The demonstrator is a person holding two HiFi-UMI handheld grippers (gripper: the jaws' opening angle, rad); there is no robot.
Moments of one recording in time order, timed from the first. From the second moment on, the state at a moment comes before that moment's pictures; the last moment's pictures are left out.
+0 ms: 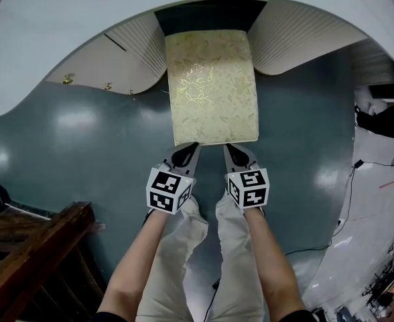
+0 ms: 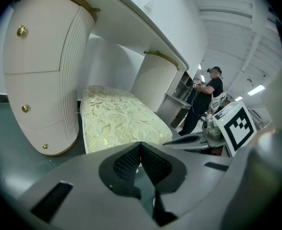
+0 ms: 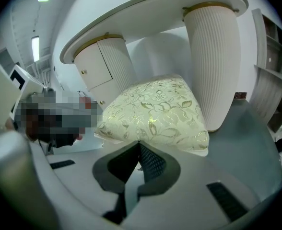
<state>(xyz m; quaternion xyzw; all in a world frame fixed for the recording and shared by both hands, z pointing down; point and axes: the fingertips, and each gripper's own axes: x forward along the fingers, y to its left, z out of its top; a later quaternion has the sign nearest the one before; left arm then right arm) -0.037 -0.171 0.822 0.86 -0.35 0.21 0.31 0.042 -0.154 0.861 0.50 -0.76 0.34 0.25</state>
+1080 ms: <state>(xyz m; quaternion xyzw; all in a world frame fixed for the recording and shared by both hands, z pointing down) -0.036 -0.146 0.889 0.81 -0.36 0.27 0.38 0.062 -0.153 0.883 0.49 -0.75 0.34 0.27</state>
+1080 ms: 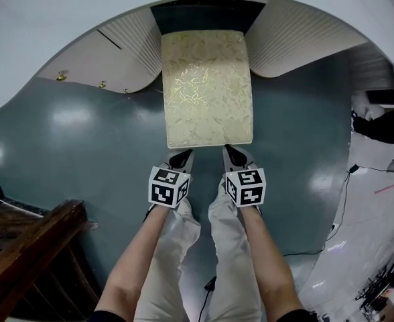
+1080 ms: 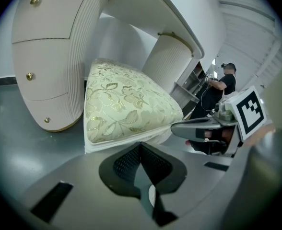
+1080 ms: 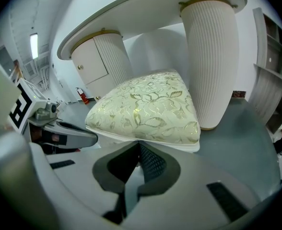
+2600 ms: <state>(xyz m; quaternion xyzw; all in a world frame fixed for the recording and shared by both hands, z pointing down) -0.041 -0.156 0.901 0.78 -0.41 0.25 0.41 0.058 -0.156 0.882 0.46 -0.77 0.34 0.27</state>
